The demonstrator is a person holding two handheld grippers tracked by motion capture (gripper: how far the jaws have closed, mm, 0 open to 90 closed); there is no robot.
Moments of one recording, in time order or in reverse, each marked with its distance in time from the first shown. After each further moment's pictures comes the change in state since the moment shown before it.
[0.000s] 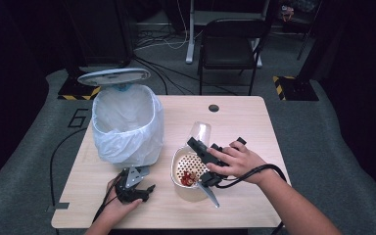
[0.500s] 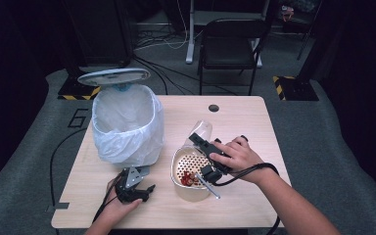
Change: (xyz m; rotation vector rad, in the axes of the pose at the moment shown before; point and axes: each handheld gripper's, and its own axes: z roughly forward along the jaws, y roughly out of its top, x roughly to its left) left arm 0.000 0.000 0.000 0.000 0.000 0.001; right arm -0.013 -0.015 0.003 -0.034 0.037 0.378
